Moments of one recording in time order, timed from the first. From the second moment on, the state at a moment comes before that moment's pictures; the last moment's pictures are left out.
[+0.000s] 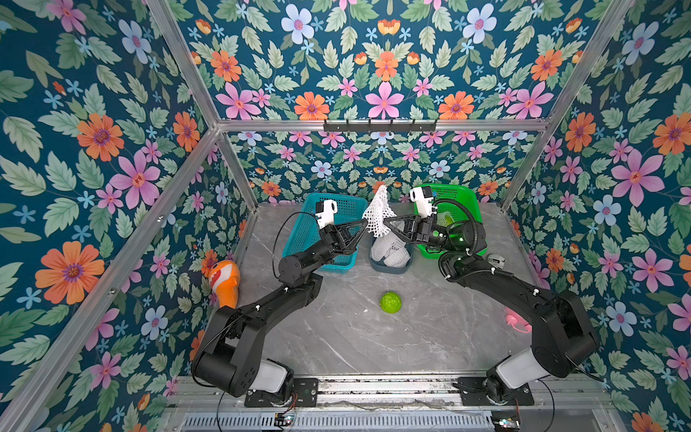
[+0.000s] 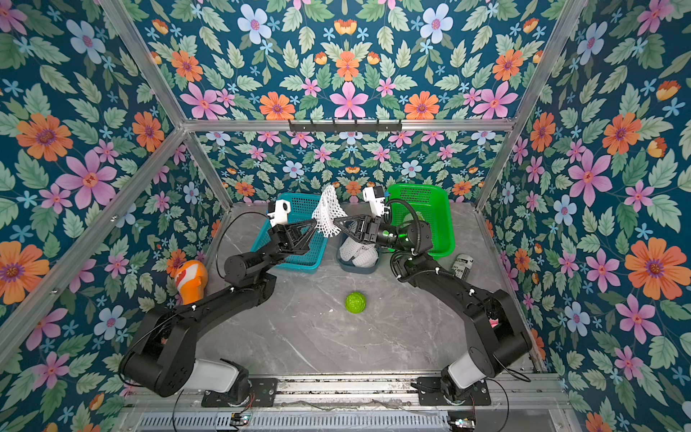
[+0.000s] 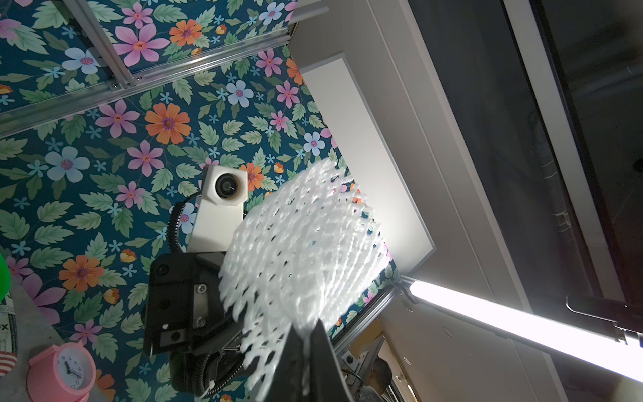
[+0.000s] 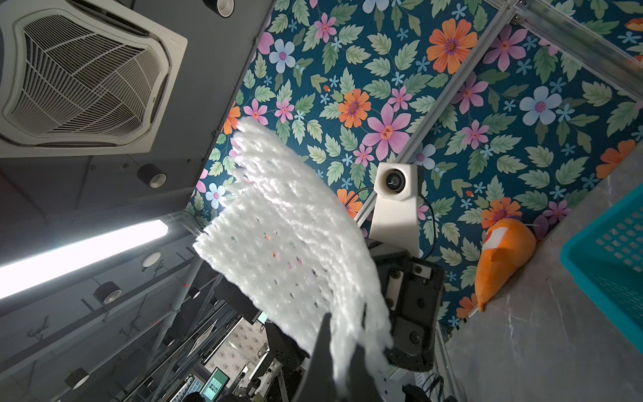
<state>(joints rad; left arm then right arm) -0.45 1.43 0.75 1.52 0.67 -1.81 0.49 1.54 1.04 1.09 -0.91 1.47</state>
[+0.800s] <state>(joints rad) -0.45 1.46 0.64 1.52 0.79 -1.70 0.39 1.44 0.85 0.96 -1.03 1.39</state>
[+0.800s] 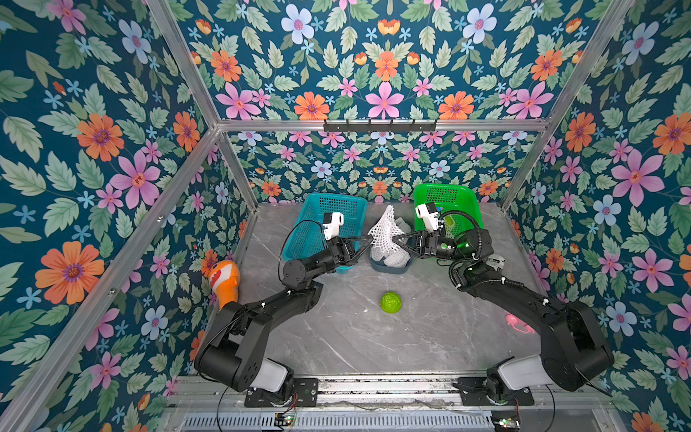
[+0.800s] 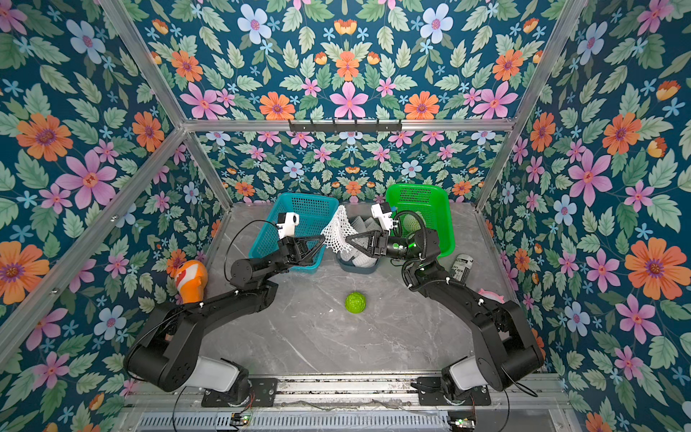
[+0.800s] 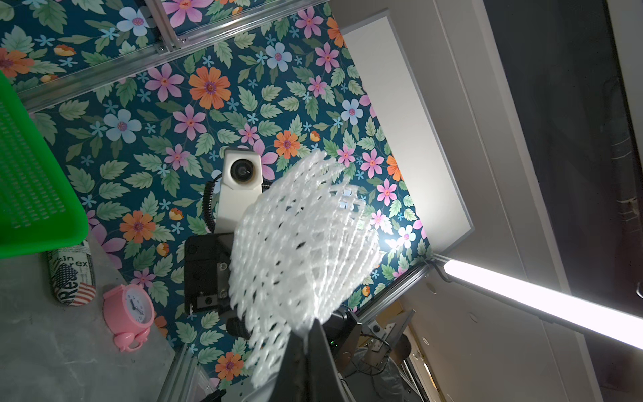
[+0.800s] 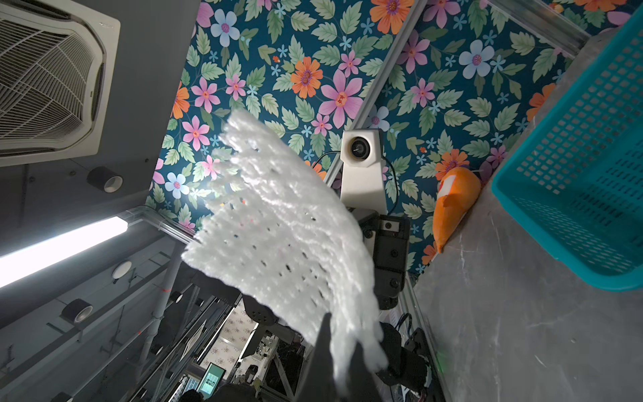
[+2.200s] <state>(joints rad) -0.52 1.45 0.35 1.19 0.79 -1.01 0.39 1.44 0.63 0.49 -0.95 0.81</state>
